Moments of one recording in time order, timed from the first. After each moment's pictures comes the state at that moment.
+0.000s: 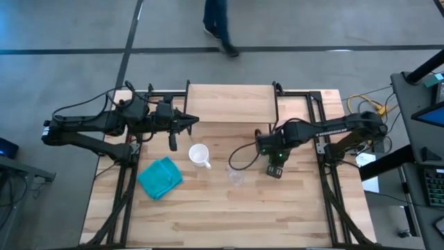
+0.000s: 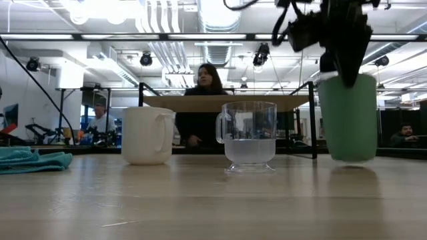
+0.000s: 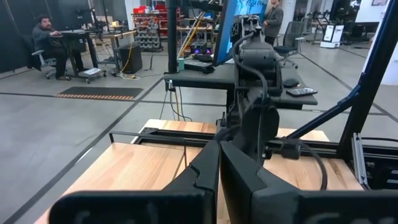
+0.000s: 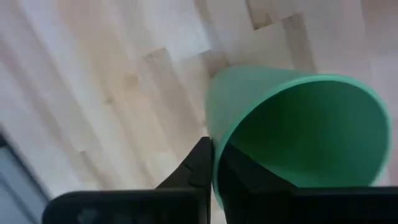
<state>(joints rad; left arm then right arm) 0.00 0.95 1.06 -0.16 -0.17 -0.01 0.08 1.49 1.20 -1.17 -0.18 0.46</state>
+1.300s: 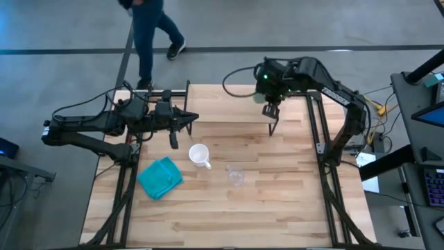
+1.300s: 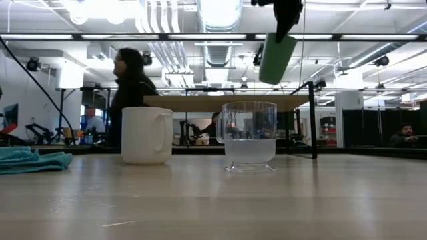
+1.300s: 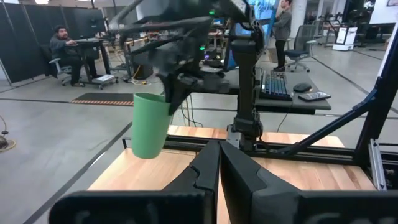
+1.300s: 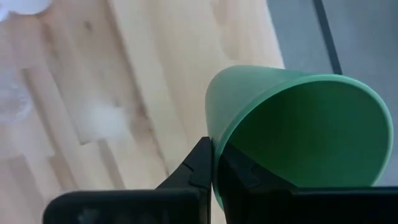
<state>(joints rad) 0.00 0.95 1.06 -0.14 -0.22 0.02 -0.38 1.70 2.07 -1.57 0.18 -0.13</state>
